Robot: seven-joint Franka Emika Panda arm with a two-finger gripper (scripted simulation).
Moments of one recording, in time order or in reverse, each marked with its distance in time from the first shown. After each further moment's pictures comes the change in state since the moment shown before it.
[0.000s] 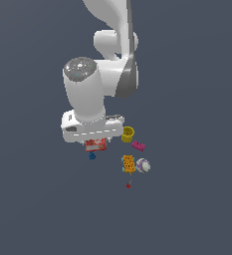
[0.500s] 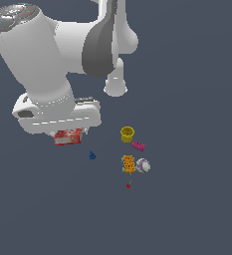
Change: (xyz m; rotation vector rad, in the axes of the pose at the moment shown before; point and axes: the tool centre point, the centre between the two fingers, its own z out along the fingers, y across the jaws) arm 0.016 0.072 -0.088 -0.001 0.000 0.000
